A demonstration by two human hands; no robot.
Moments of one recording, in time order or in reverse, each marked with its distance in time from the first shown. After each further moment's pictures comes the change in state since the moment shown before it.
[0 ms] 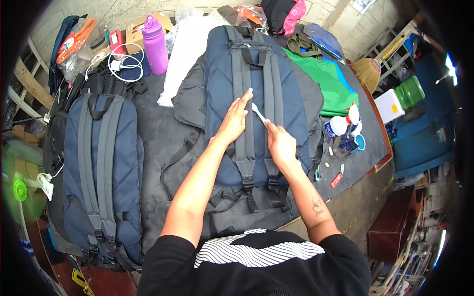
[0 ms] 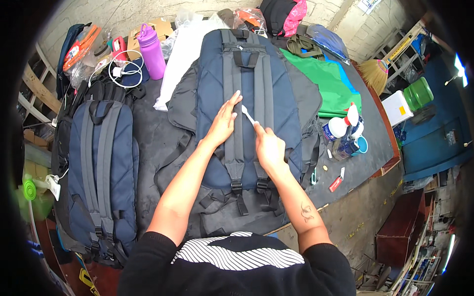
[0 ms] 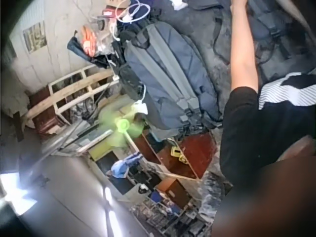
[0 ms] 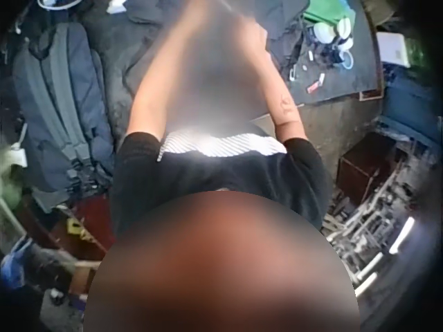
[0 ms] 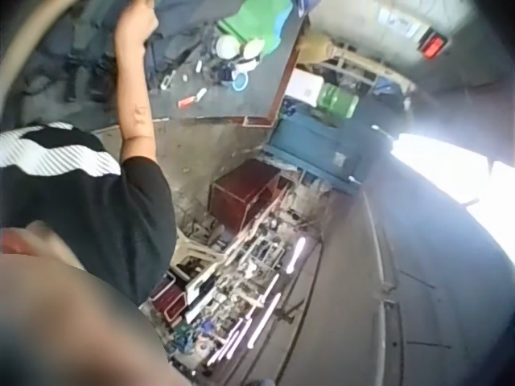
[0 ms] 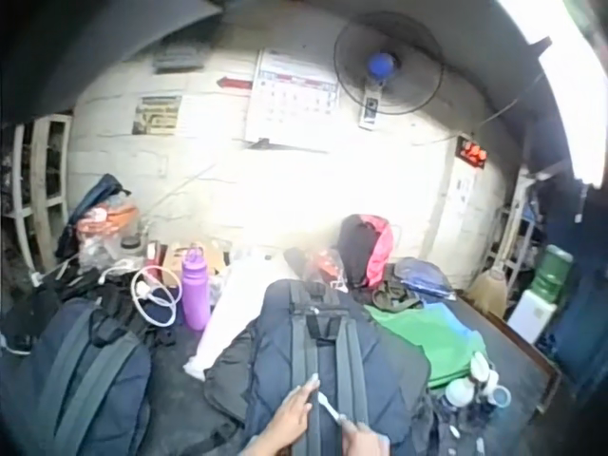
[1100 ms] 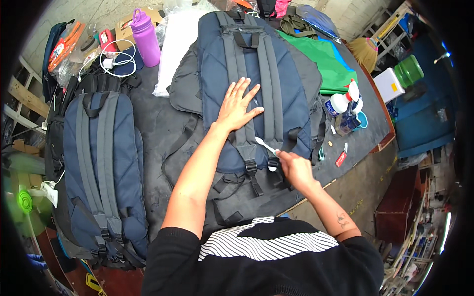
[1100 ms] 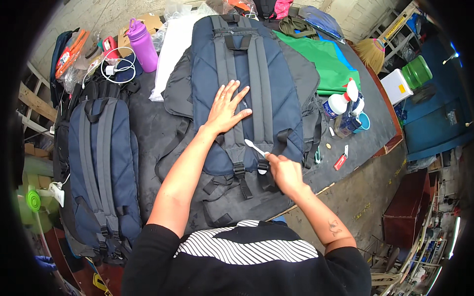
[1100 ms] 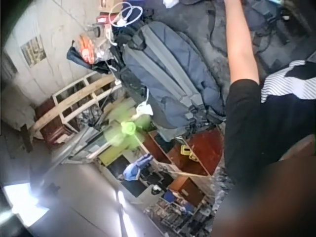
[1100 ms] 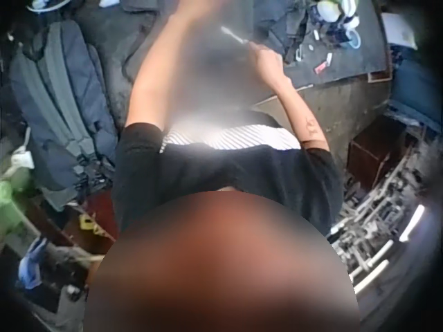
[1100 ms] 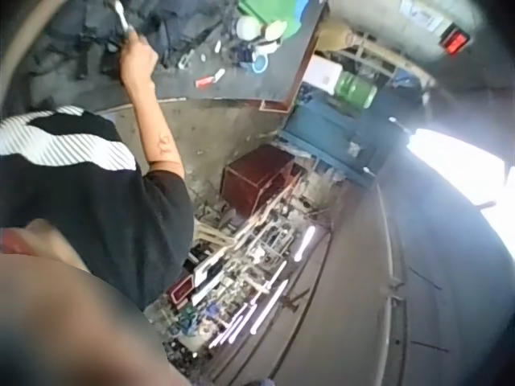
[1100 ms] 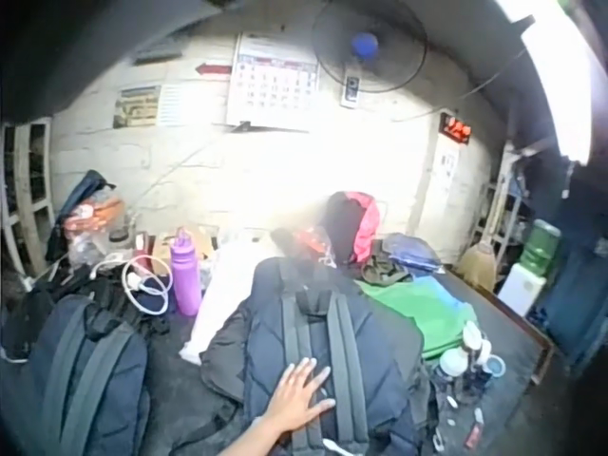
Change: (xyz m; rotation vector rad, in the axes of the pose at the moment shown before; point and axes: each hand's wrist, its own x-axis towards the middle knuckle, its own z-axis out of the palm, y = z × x) left_hand -0.015 -0.003 0.004 0.473 -0.177 0.144; right_hand -0.108 0.008 -0.051 0.127 -0.412 0.067
